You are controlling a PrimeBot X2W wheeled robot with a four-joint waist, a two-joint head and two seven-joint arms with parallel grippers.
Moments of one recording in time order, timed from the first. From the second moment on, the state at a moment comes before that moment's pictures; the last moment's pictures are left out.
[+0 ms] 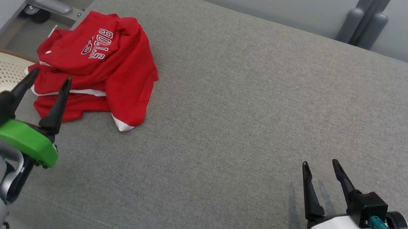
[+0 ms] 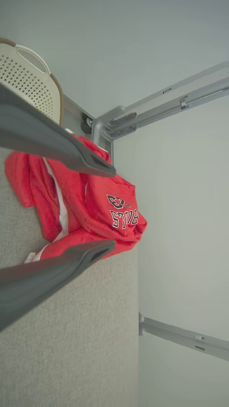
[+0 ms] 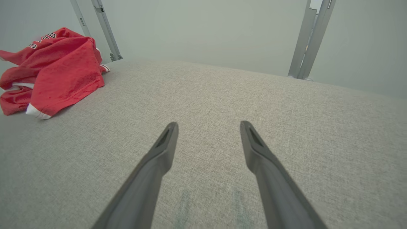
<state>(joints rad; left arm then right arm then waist) -0.40 0.41 -0.31 0.46 -0.47 -0.13 -0.26 -0.11 -0.07 0.08 0.30 0.06 0.13 -0.26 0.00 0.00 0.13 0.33</state>
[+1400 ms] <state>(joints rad) -0.87 0.60 -0.75 1.01 -0.86 -0.08 -0.01 -0.23 -0.08 0.10 0.39 0.11 0.13 -0.26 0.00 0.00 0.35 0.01</state>
